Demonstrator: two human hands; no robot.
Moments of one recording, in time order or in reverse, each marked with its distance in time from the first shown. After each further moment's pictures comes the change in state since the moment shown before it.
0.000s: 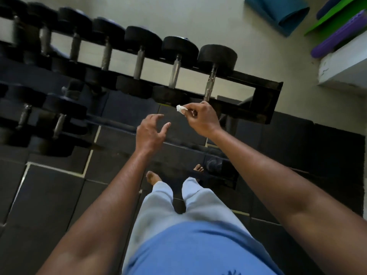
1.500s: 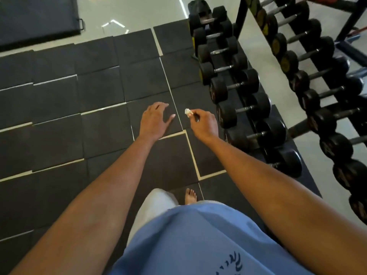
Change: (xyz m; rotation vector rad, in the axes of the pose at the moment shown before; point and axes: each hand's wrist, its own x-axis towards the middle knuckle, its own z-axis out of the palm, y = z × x) left_hand -0.271 -0.731 -0.616 0.166 0.585 -0.689; right_hand -0.058 -0.807 0.675 0.030 -0.557 -0.640
